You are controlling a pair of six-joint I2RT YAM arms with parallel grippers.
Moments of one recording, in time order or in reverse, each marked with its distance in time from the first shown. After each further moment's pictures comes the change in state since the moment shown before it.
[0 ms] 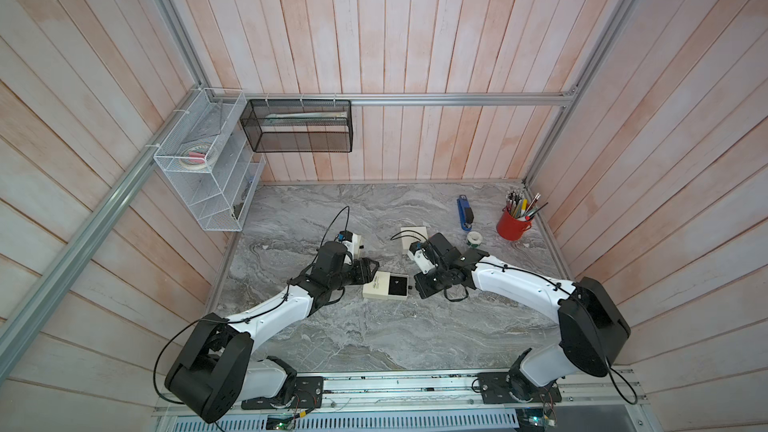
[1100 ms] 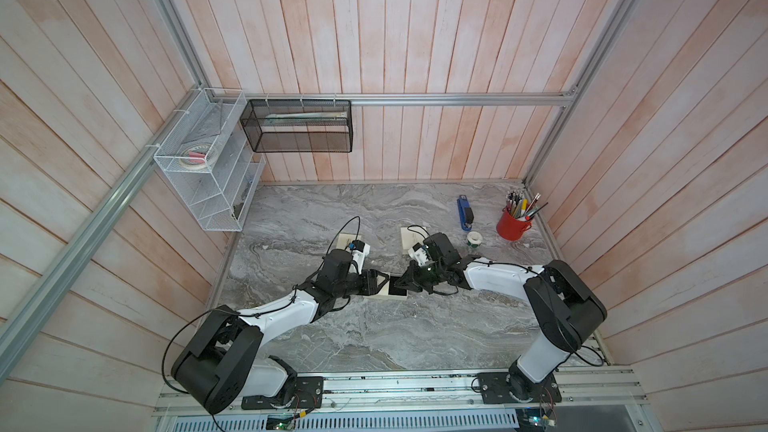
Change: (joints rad) left arm -0.070 0.055 -0.086 0.153 0.159 -0.025; right arm -0.094 0.173 -0.120 0.459 -0.423 0.606
